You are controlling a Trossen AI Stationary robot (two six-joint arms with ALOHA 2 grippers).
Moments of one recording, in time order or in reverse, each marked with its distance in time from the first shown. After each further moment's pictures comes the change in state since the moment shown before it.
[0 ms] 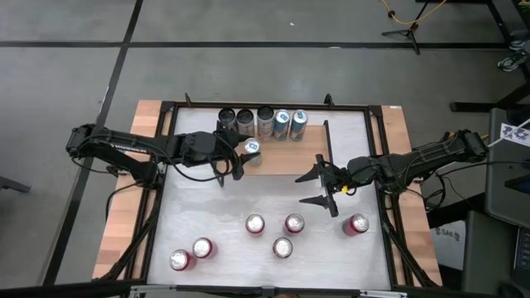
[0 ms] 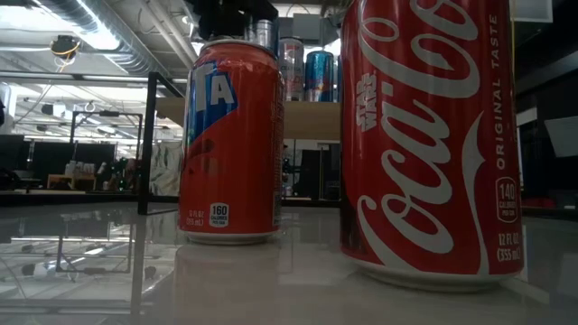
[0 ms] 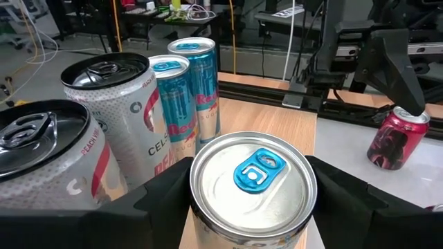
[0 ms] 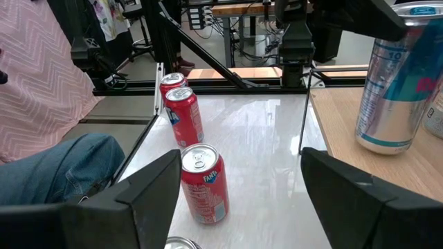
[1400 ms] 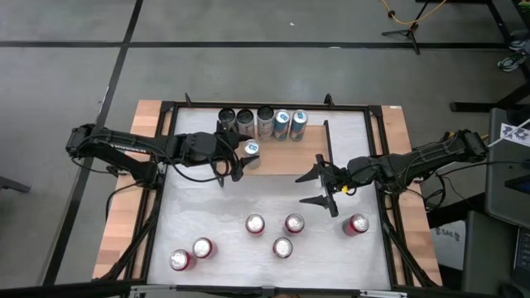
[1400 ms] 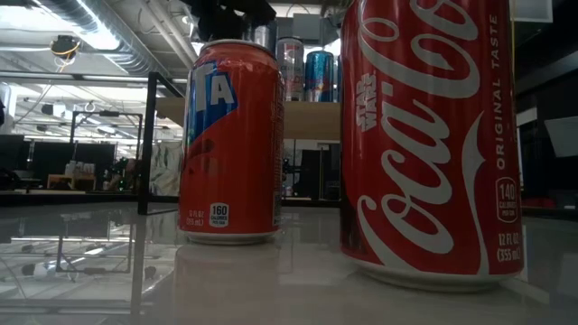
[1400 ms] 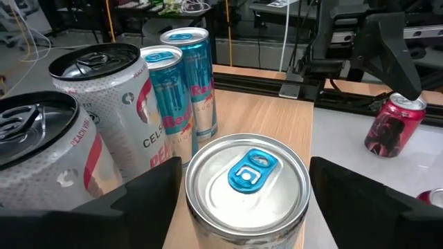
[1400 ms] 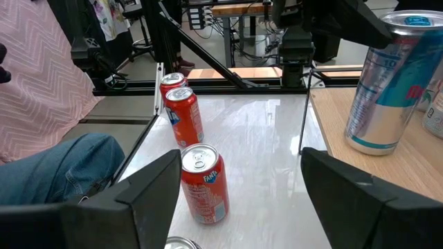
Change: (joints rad) left arm -0.001 0.000 0.002 -0.036 0.021 0.009; right arm 0.000 0.000 0.000 0.000 0.000 0.000
